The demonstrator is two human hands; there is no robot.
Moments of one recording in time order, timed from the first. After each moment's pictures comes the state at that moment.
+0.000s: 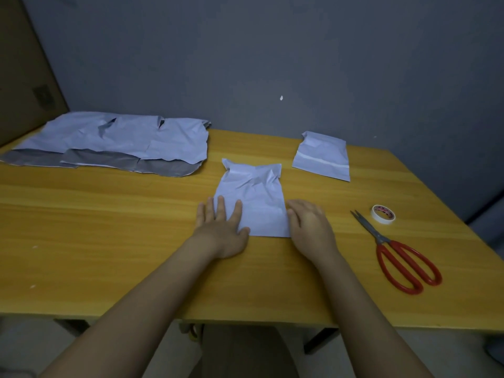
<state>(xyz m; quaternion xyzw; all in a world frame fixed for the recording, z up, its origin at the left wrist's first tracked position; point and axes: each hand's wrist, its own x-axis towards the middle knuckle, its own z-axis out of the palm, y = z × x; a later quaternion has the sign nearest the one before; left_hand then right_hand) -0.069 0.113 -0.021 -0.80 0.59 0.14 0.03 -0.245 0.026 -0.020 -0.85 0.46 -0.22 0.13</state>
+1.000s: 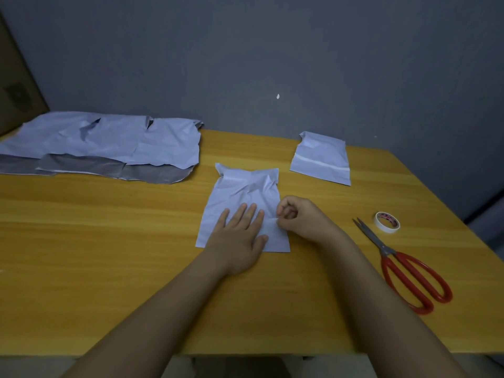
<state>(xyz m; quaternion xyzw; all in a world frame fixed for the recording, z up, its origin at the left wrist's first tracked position) -0.085 0.082 -0.044 -0.72 0.69 0.06 -0.08 -0.234 -0.032 -0.004 -0.82 0.38 -0.17 0.39</state>
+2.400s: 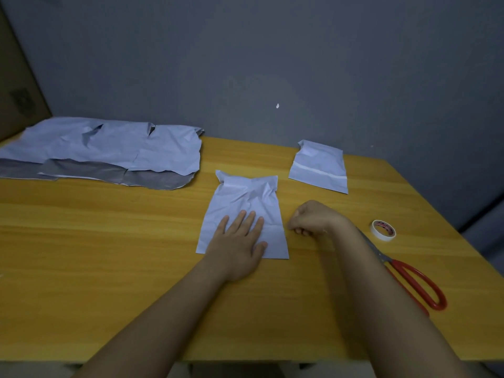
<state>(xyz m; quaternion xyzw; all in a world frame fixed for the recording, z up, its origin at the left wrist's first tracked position) -0.085 0.084 -0.042 -0.72 0.68 0.06 -0.07 -0.233 -0.048 0.028 -0.77 0.54 0.01 0.34</state>
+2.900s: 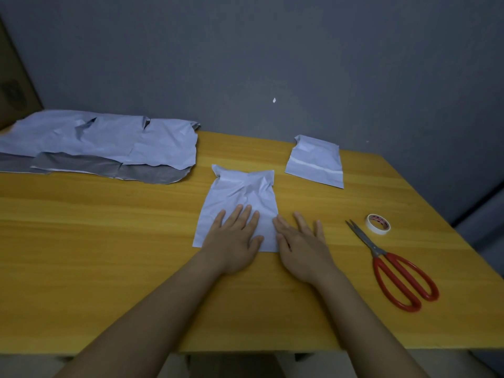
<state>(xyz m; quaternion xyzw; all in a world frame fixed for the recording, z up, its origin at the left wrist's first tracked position) -0.085 0.082 -0.040 -0.73 0.68 0.06 -0.07 -0.249 0.026 -0.019 -0.88 0.46 0.00 0.09</state>
